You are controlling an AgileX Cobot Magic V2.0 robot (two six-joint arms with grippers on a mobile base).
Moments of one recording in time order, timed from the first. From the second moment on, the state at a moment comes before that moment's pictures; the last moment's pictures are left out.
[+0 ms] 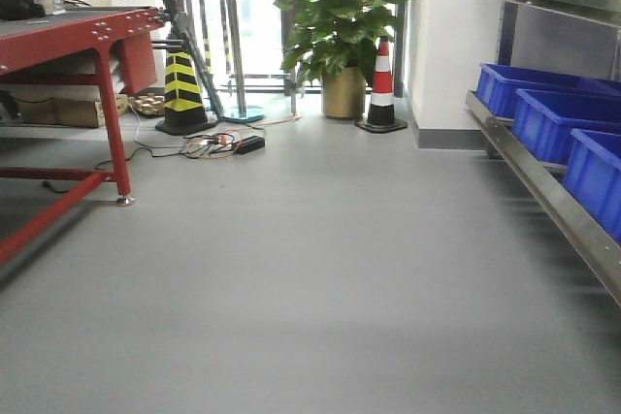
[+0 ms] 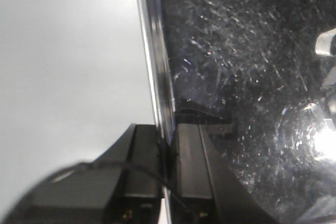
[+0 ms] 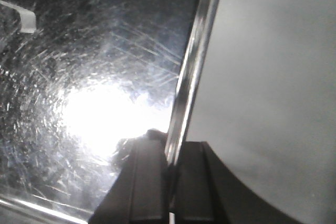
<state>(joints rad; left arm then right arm) -0.50 1.49 -1.64 0.04 1.26 -0.32 0.59 1.55 -1.73 -0.05 1.26 0.38</state>
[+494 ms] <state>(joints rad) -0.50 1.49 -1.64 0.03 1.26 -0.32 0.59 1.55 -1.73 -0.05 1.26 0.38</state>
